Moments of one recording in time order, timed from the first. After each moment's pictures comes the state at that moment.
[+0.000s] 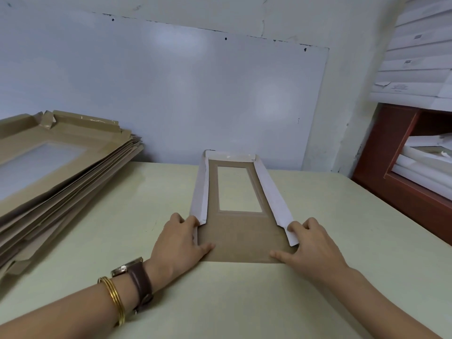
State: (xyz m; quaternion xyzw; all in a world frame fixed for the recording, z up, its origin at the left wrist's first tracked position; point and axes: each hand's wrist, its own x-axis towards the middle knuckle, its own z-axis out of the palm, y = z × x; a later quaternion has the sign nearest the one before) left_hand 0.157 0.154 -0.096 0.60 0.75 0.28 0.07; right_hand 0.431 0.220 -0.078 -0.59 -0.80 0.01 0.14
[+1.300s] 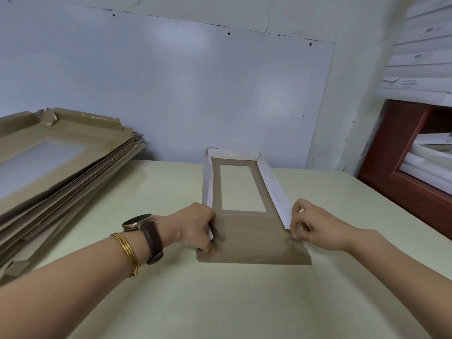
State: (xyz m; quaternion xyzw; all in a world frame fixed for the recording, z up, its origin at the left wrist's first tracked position) left_hand 0.150 0.199 -0.049 0.74 0.65 0.04 0.14; right_hand 0.447 0.284 -0.044 -0.40 -0.91 0.09 0.04
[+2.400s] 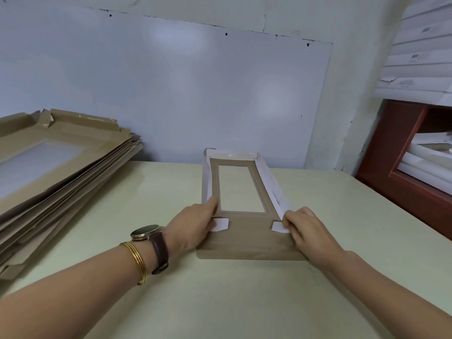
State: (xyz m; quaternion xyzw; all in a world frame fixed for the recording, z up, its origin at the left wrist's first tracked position) left_hand 0.149 0.204 -0.075 0.76 0.63 0.19 0.02; right_hand 0.438 0.270 -0.085 -0.43 -0.87 0.04 0.23
